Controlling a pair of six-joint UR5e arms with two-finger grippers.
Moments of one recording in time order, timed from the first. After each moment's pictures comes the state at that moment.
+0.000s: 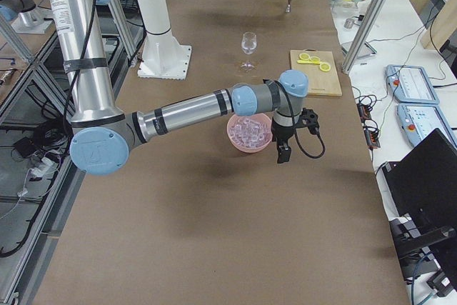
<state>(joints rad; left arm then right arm) -1.58 -1.48 -1.70 -1.87 -2.42 -0.07 1.36 -1.42 1.73 -1.69 2.23 0.13</state>
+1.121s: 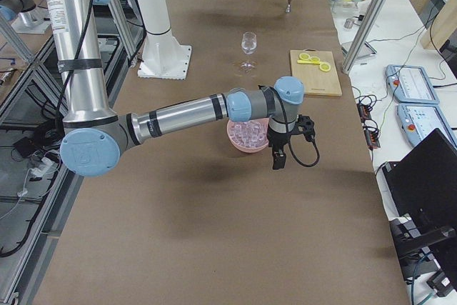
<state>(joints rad) -1.57 -1.47 -1.71 -1.86 -2.41 -0.07 1.37 -1.49 1.76 -1.68 2.24 0.13</state>
